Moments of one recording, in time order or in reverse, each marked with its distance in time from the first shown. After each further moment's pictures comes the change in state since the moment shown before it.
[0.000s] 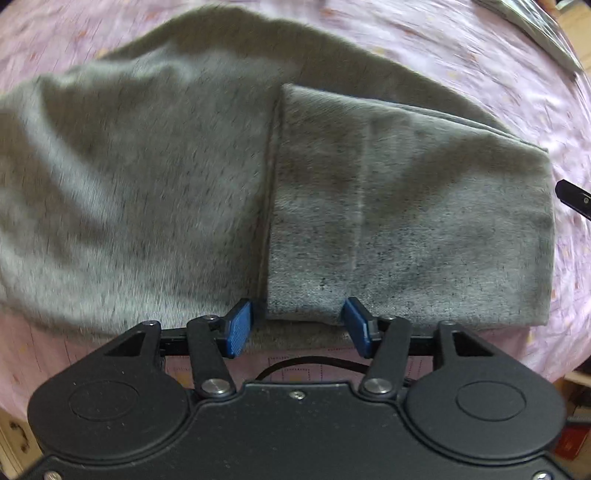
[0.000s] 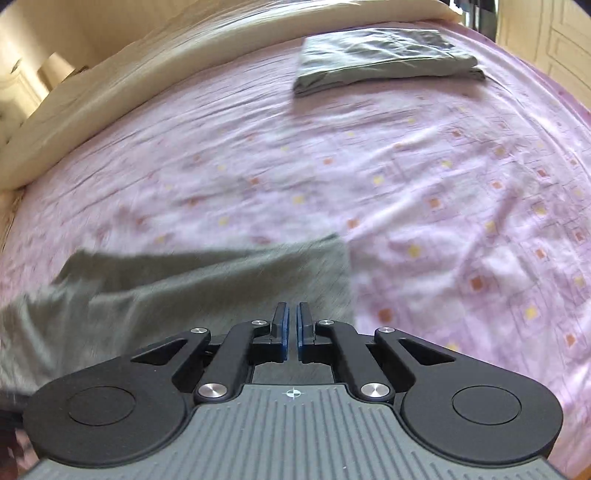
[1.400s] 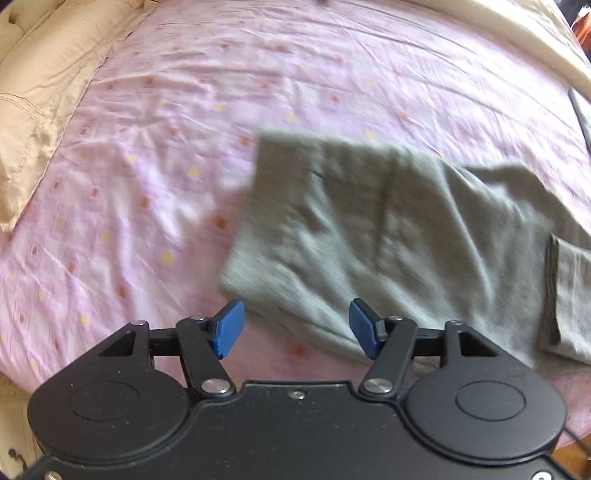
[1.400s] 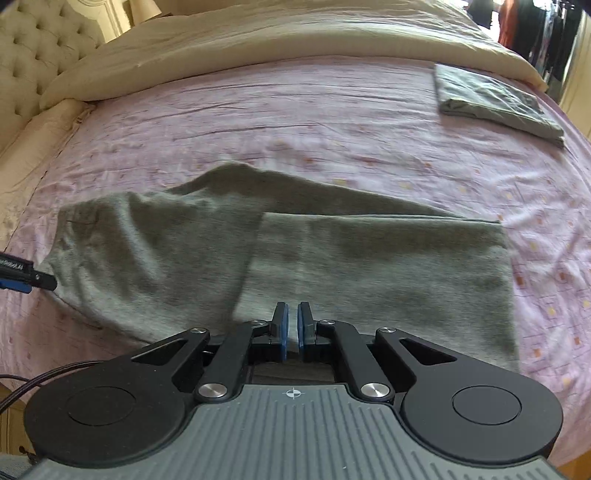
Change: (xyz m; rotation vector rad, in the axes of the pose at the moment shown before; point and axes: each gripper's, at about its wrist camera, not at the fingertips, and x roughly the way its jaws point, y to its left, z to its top) left arm -0.097 0.267 -0.017 -0.162 -0.272 0.136; right arm -0.053 0.218 -0.103 -0.291 0.009 0.048
